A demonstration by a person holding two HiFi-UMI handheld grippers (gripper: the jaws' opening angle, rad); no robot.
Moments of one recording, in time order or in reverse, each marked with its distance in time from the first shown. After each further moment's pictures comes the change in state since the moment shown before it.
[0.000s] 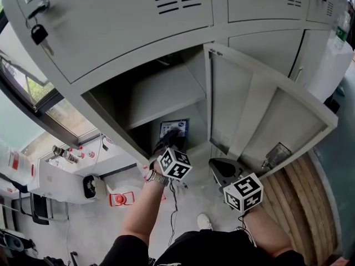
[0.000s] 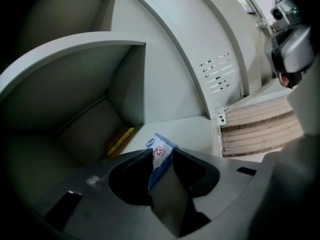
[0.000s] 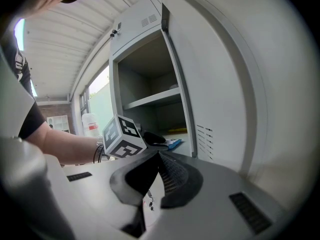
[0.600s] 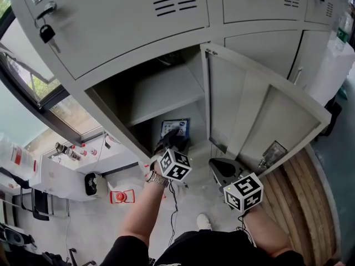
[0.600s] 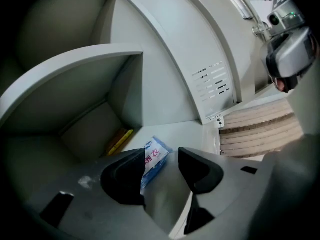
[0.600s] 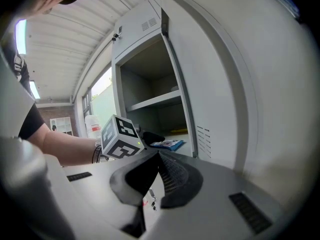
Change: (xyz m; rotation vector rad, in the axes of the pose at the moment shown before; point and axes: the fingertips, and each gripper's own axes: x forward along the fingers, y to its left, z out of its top) left arm -0.015 -0.009 0.007 -0.017 -0.018 -0.001; right arm -0.011 0.002 0.001 0.005 -0.013 0.030
